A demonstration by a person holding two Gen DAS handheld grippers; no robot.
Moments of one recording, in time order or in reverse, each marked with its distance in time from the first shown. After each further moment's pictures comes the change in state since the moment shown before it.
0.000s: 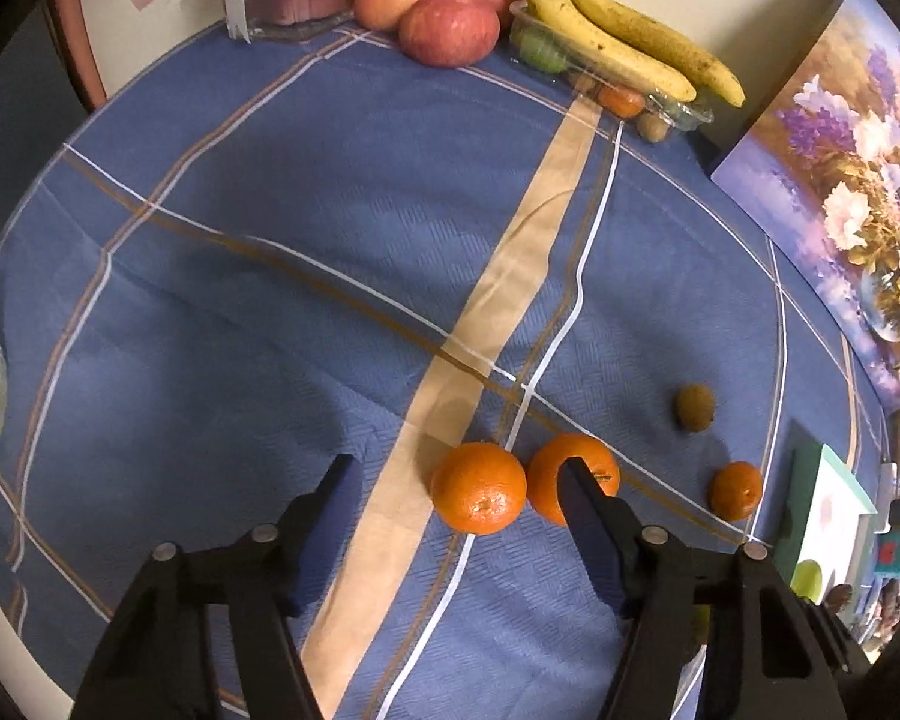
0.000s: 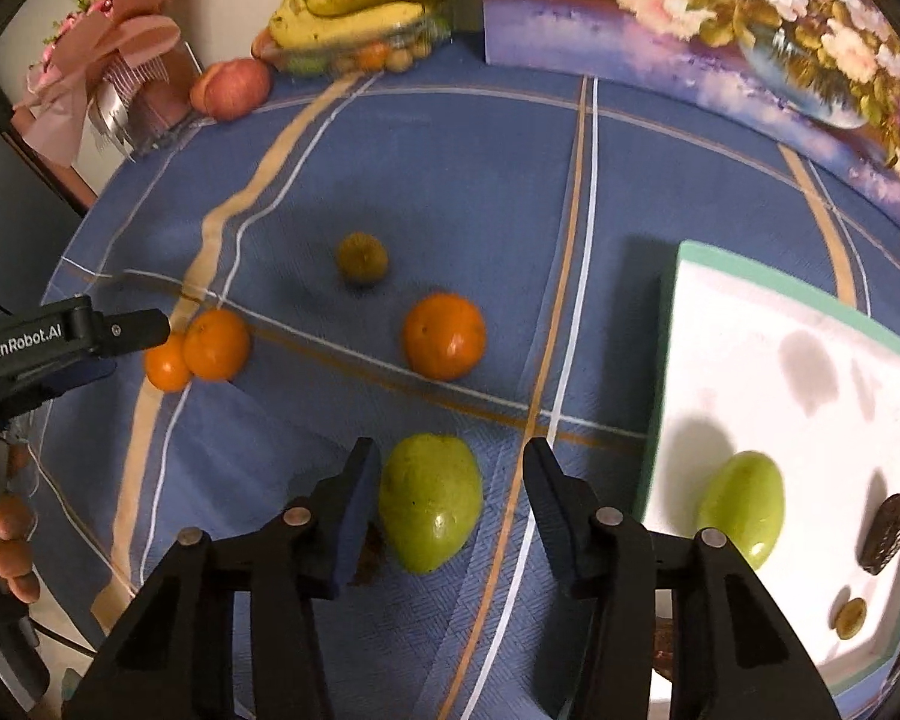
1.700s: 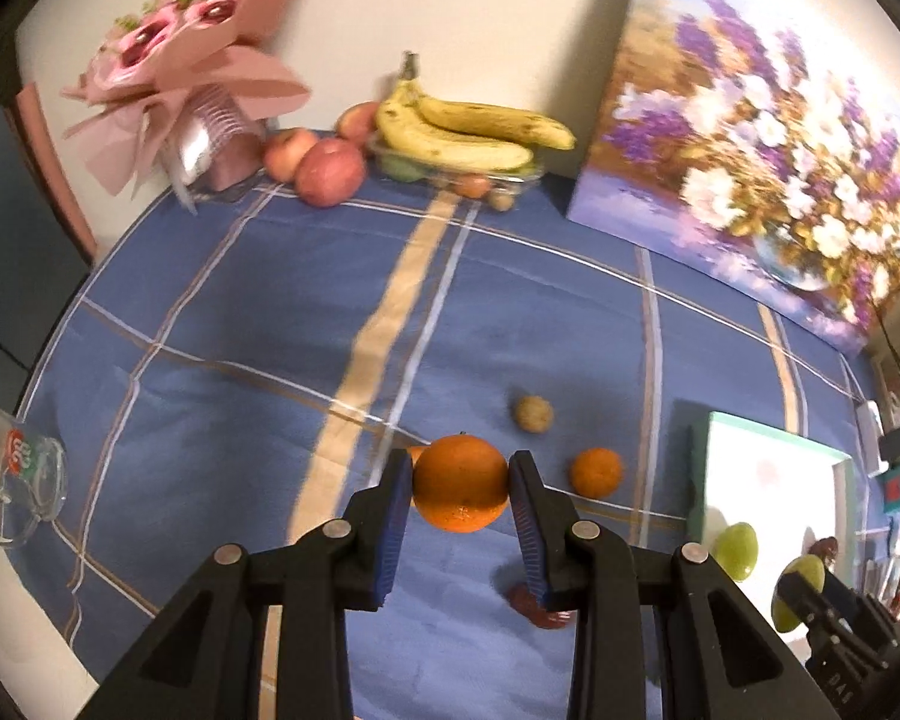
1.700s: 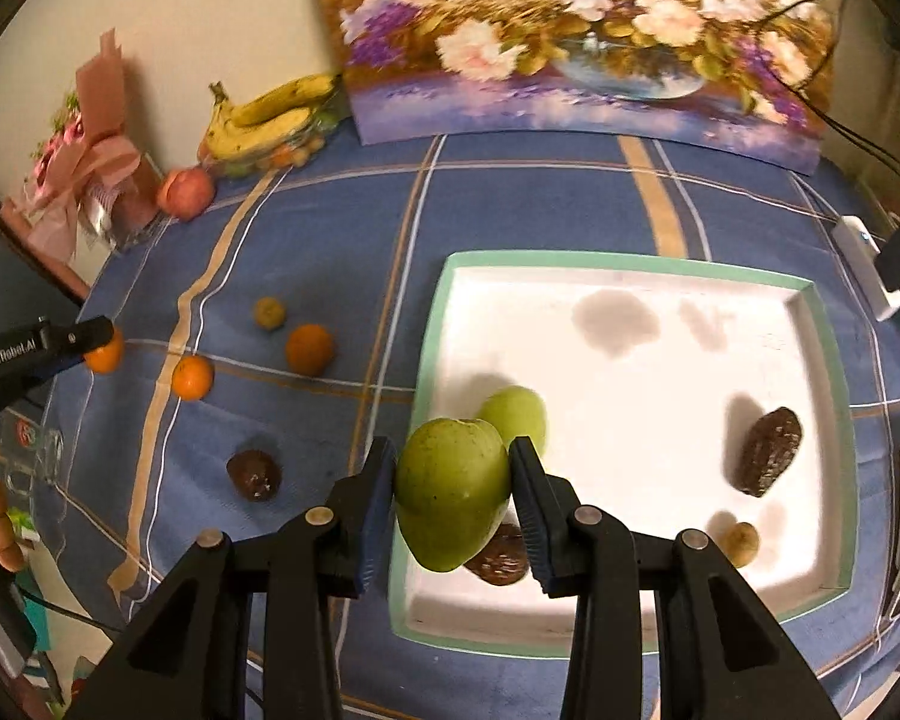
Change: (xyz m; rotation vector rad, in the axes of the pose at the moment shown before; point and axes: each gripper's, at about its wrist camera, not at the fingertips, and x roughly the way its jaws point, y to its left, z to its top) left arm -0.093 -0.096 -0.035 0.217 -0.210 0.017; right arm -0.094 -0.089 -0.042 0.165 -0.130 -0.019
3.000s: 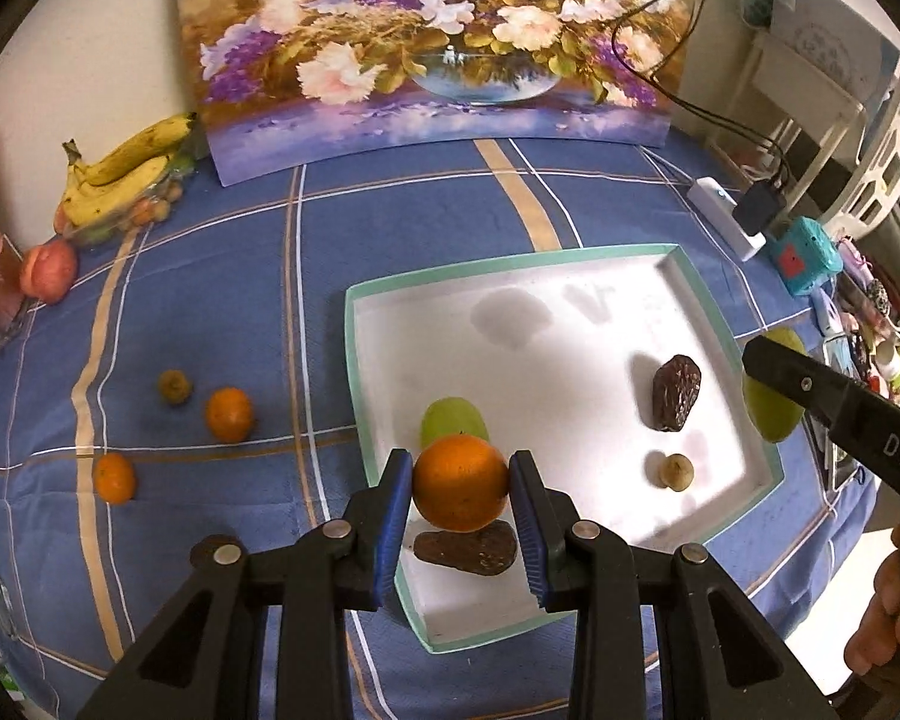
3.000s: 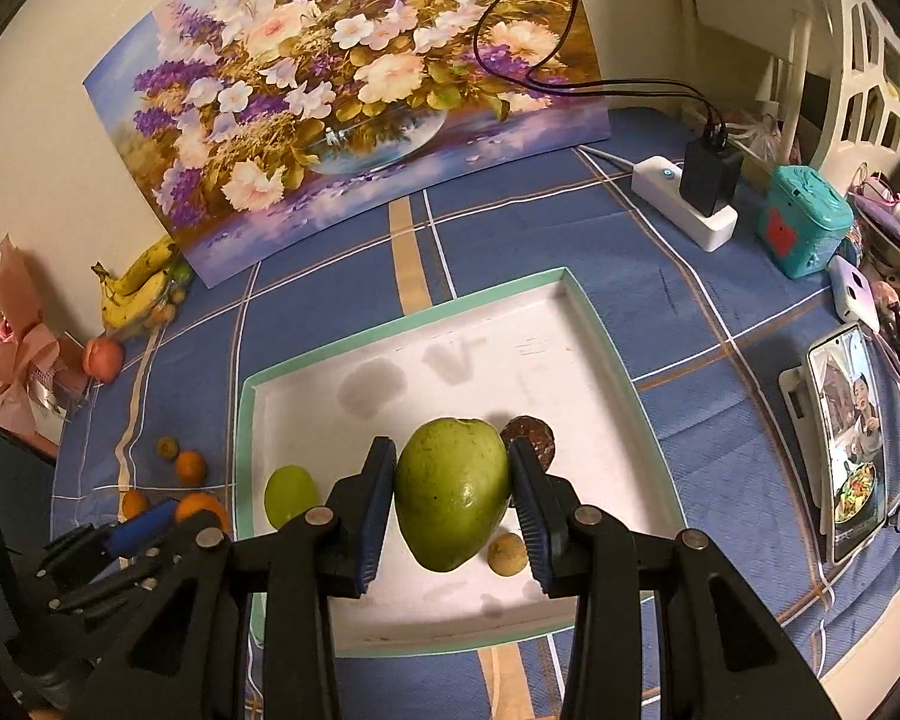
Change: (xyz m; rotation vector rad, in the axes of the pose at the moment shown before) left arm 0.005 -0.208 -0.078 0.459 0.120 -0.192; right arm -0.069 -0.140 -0.008 0.327 -0.132 -0.089
